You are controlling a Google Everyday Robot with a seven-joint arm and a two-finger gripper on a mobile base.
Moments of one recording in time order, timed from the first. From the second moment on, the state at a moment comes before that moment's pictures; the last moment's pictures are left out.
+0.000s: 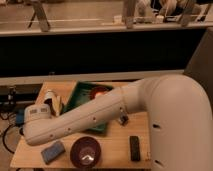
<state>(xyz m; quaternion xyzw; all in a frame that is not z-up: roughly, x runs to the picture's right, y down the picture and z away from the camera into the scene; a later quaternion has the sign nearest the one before) -0.328 0.185 0.660 0.05 -0.29 -0.64 0.71</state>
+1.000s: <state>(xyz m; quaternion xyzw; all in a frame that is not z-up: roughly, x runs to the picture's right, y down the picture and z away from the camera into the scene) -0.309 0.213 0.748 -0.09 -0.34 -0.58 0.74</state>
